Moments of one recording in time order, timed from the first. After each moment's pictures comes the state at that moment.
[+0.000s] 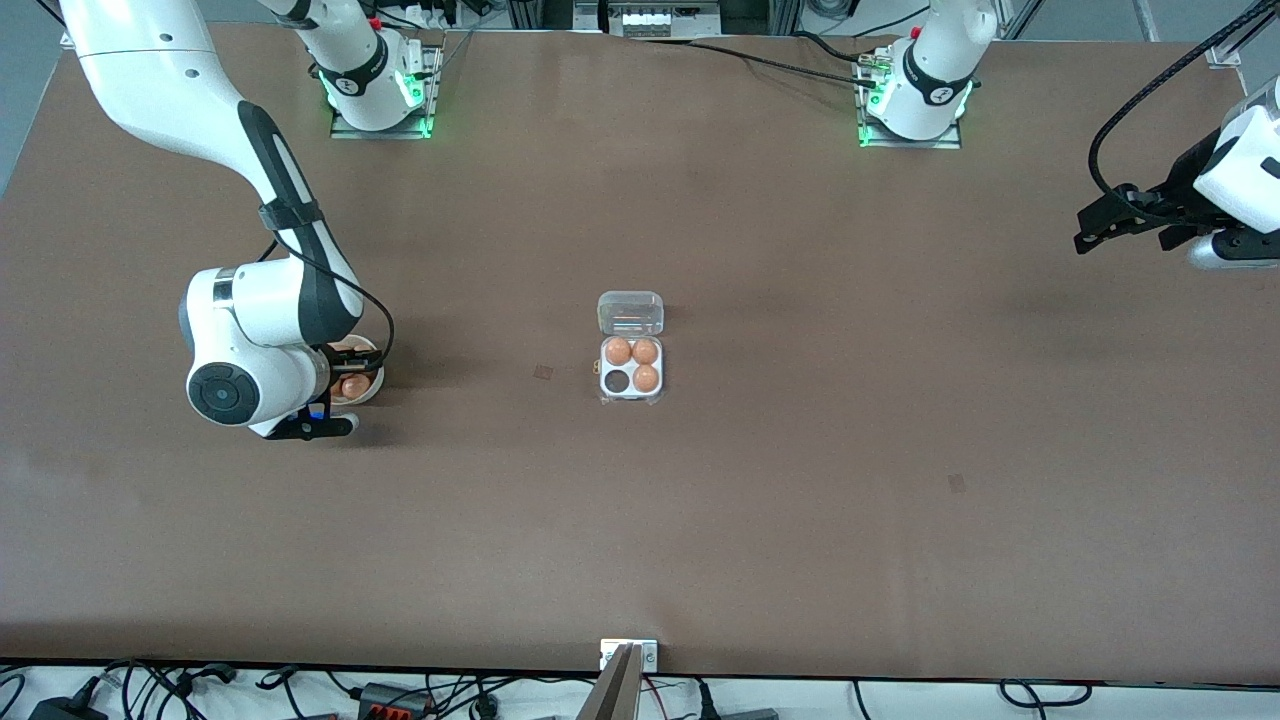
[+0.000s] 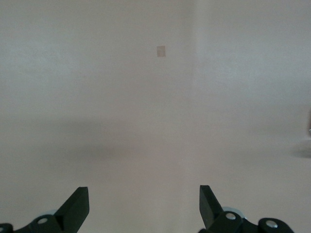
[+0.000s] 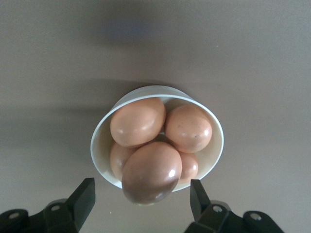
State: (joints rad) left arm 0.05 -0.07 -0.04 -1.73 -0.01 1.62 -0.05; right arm 0.13 0.60 0.00 -1.66 -0.07 1.83 0.11
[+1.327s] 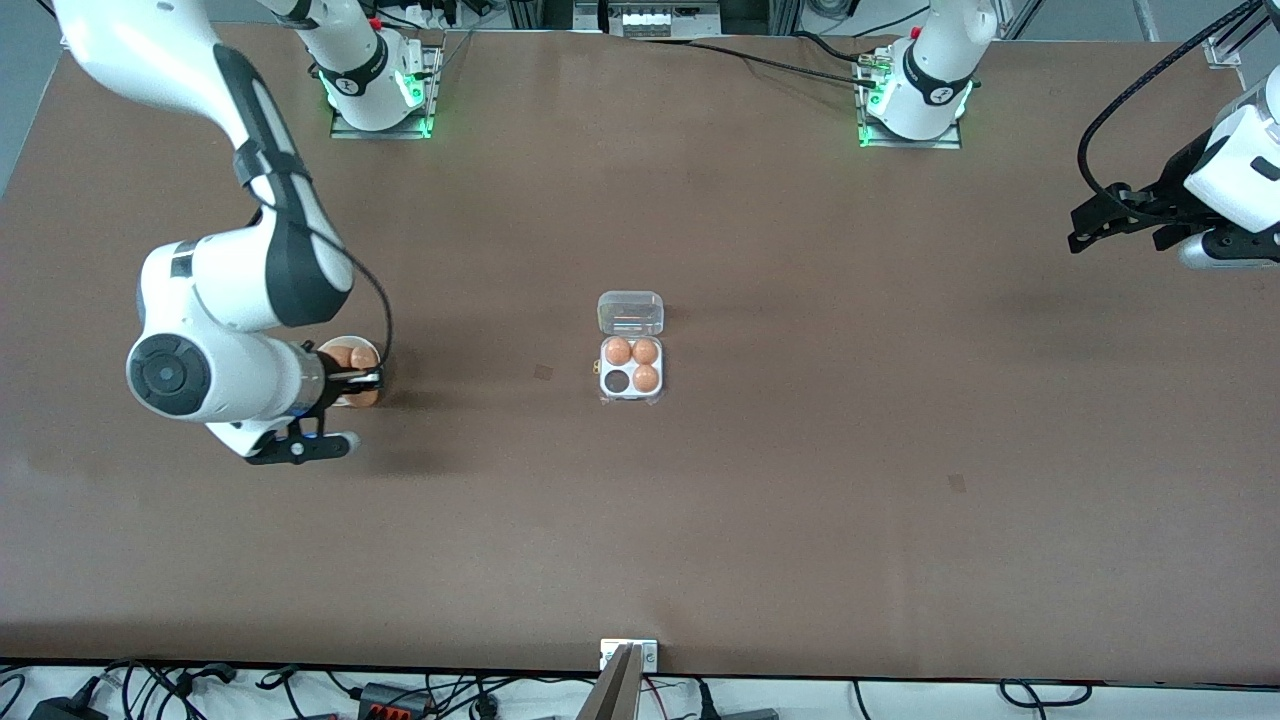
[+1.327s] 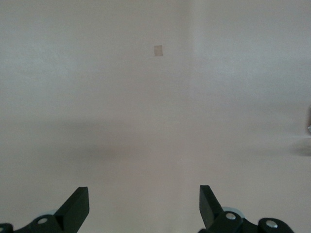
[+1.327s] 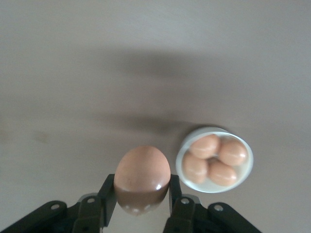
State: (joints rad) left arm 0.05 -0.07 -0.05 -1.73 -0.01 1.62 -0.05; right arm 0.18 0.57 0.08 -1.38 0.01 1.75 0.12
